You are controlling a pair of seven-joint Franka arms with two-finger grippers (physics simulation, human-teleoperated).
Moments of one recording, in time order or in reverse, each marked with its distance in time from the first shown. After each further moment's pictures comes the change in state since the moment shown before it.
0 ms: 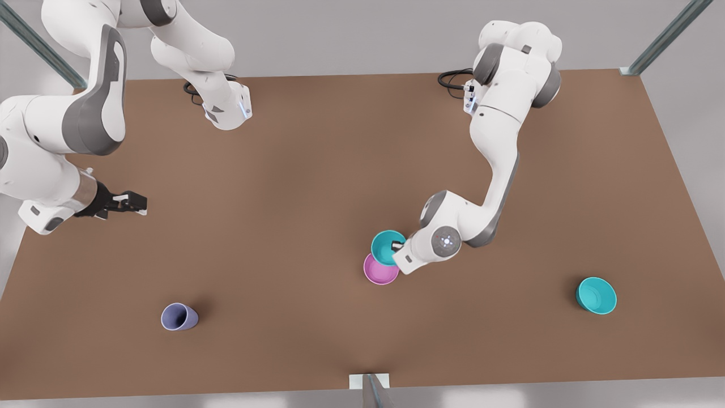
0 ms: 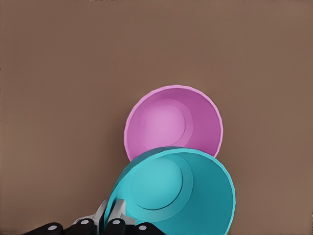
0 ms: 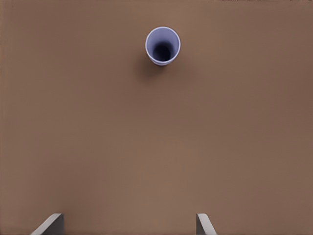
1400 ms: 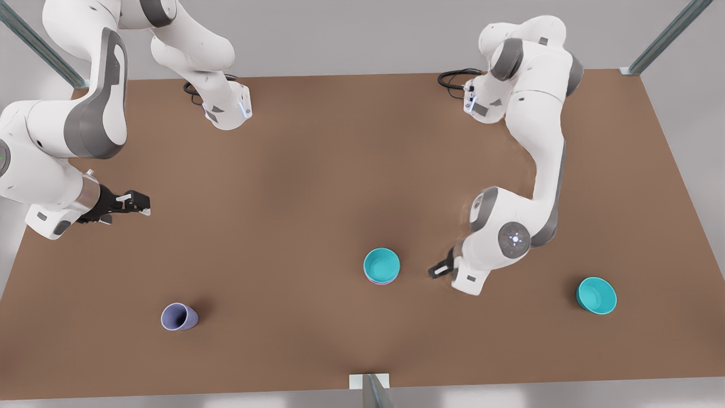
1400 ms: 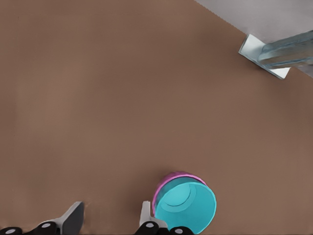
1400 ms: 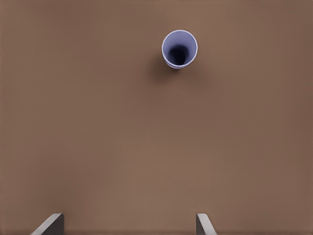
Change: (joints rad) left arm 0.210 -0.177 0.001 0.109 0.031 -0.134 -0.435; right arm 0.000 0.007 0.000 -0.009 0.018 0.013 -0.110
